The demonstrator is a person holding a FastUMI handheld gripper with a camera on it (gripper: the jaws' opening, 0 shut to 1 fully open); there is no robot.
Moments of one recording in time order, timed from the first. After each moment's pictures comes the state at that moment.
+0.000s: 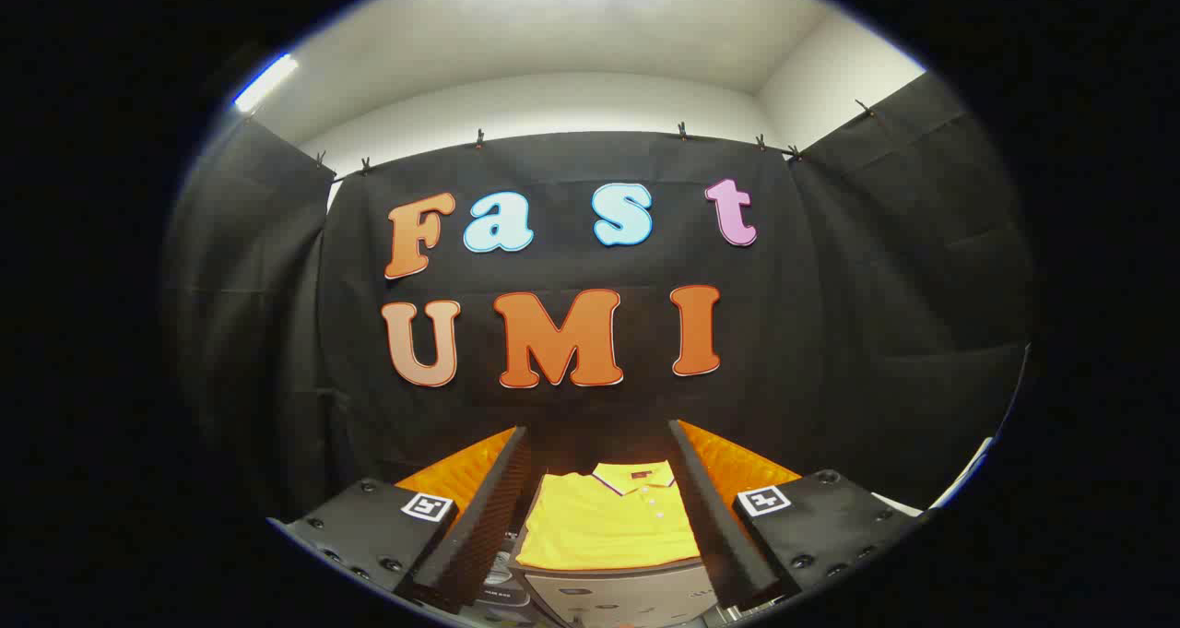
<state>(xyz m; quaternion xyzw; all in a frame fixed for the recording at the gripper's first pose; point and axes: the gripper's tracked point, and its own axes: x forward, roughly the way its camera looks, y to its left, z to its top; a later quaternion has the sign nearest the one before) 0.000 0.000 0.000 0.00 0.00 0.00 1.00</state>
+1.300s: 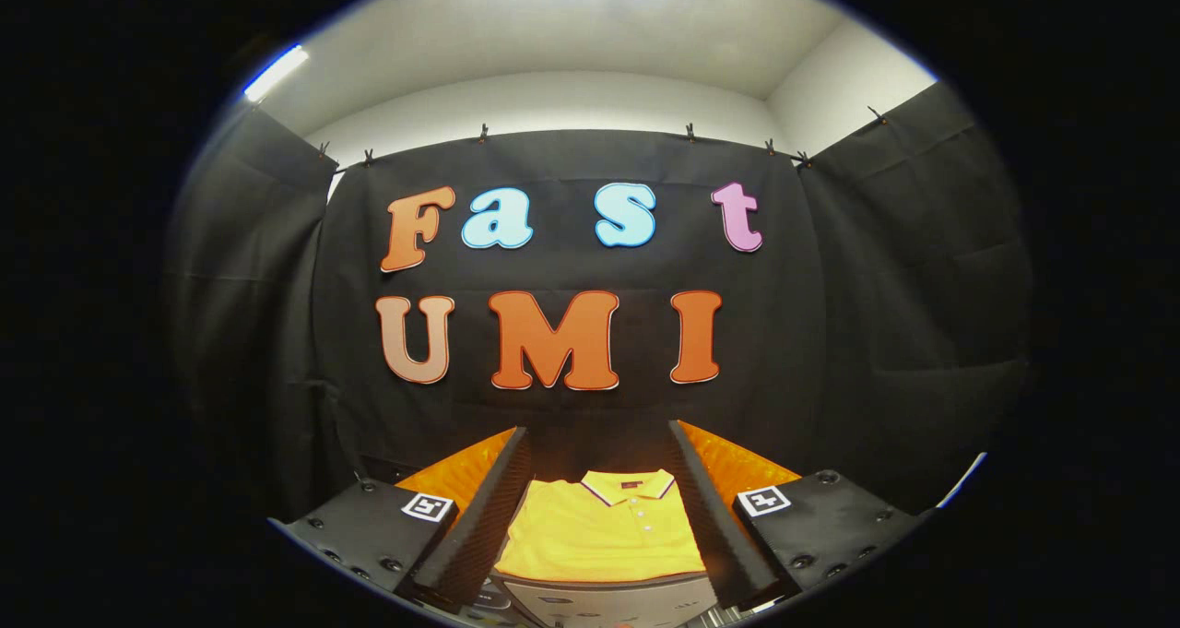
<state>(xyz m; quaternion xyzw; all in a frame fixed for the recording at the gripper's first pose) 0.030 -0.013 0.005 -0.02 0.00 0.00 1.00</state>
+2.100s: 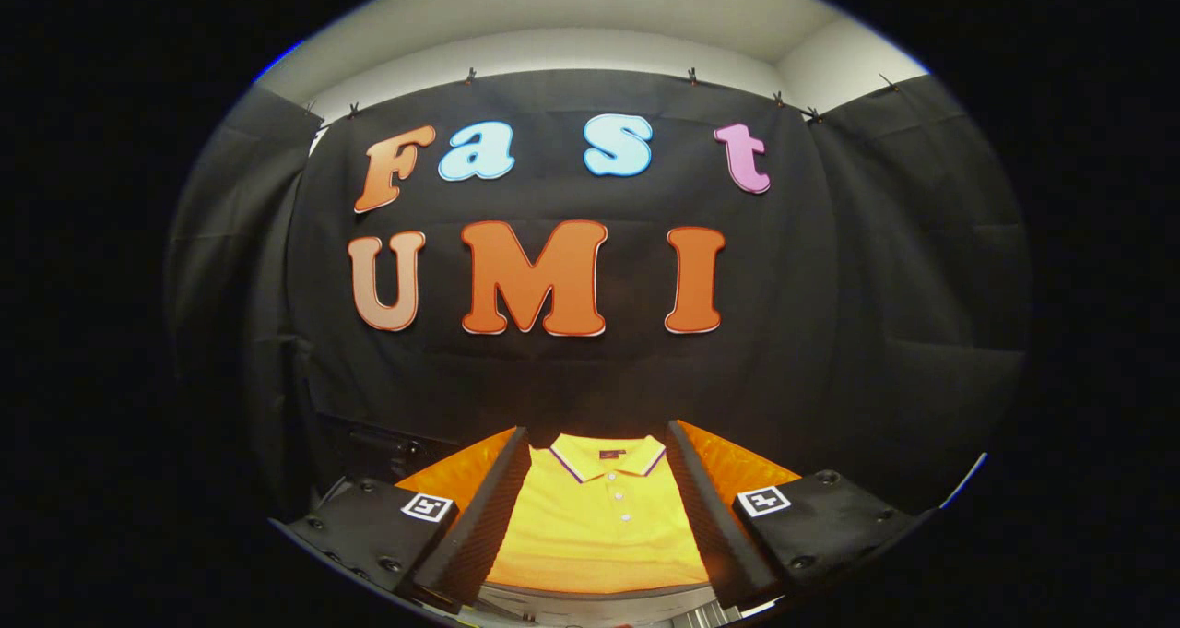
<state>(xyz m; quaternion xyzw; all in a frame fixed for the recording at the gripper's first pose) 0.134 -0.060 -0.103 -0.03 0.09 0.00 1.00</state>
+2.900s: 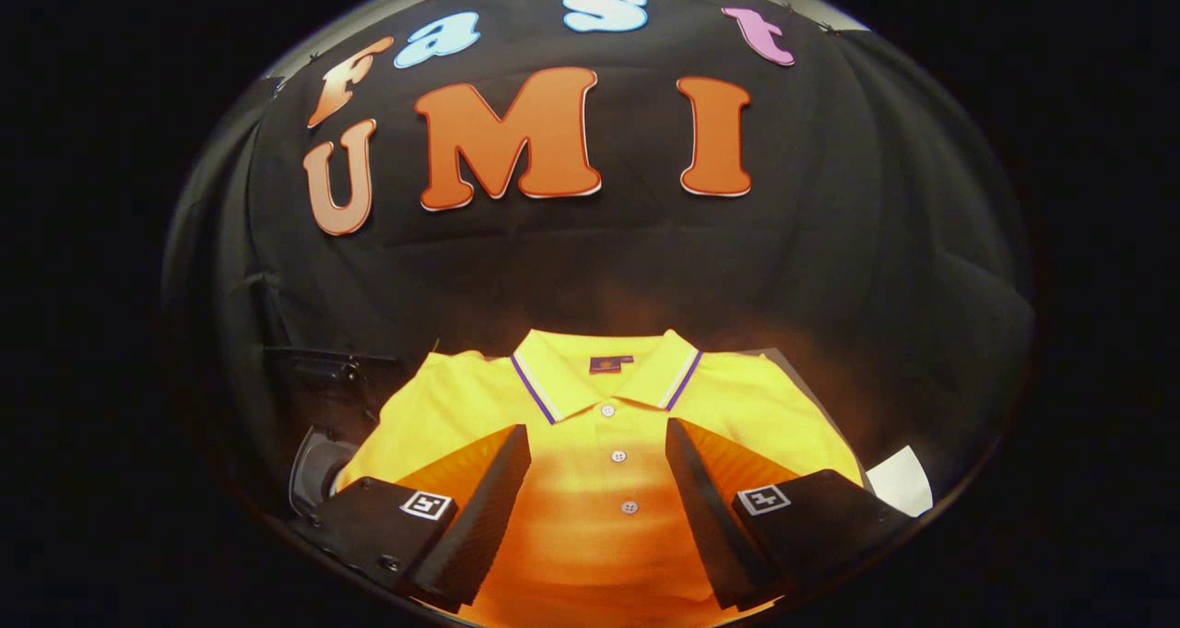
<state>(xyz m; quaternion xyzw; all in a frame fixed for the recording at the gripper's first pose) 0.242 -0.092 -0.266 -0.01 0.27 0.00 0.96</state>
